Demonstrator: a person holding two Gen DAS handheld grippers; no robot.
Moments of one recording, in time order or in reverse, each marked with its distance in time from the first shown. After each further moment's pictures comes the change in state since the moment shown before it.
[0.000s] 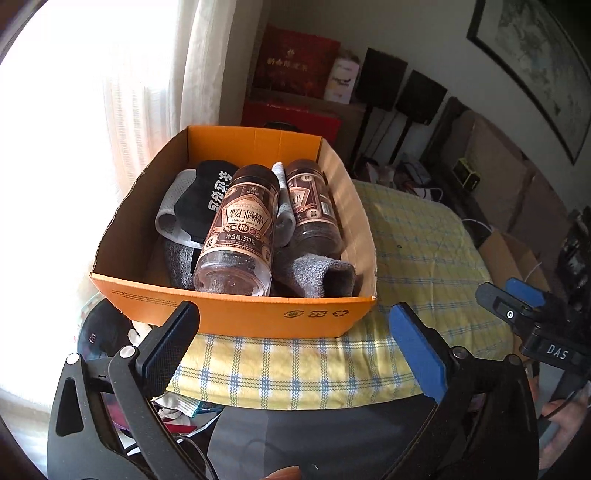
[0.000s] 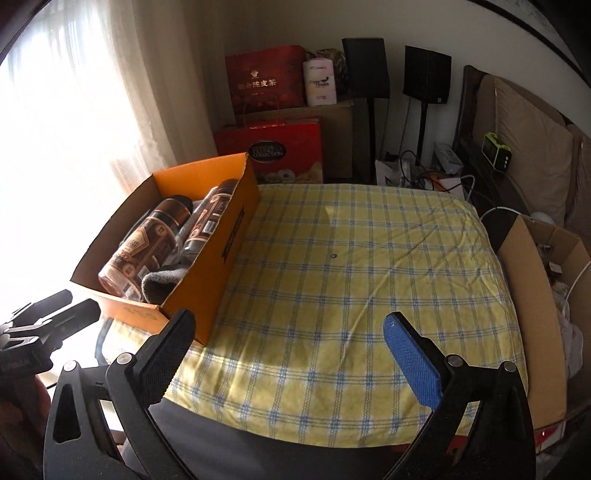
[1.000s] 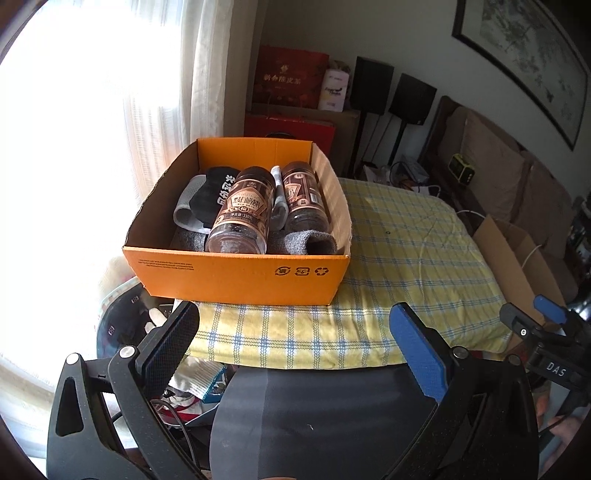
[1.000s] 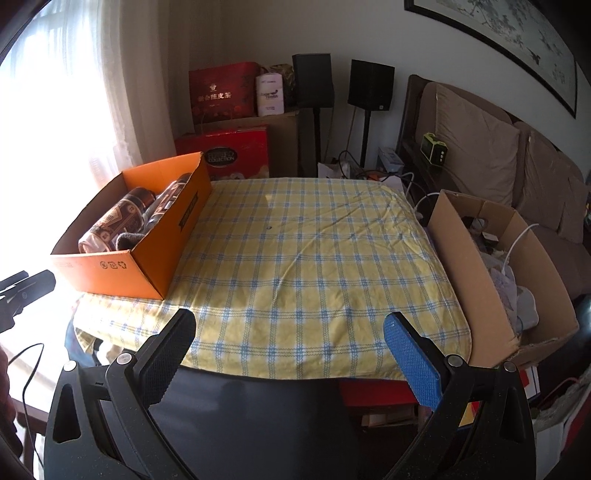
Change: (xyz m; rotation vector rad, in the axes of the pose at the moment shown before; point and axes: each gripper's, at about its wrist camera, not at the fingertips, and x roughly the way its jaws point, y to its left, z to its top) left arm -0.051 -0.019 -0.035 0.049 -0.053 0.044; right arm -0.068 -0.020 -0.063 0.030 -0.061 -0.180
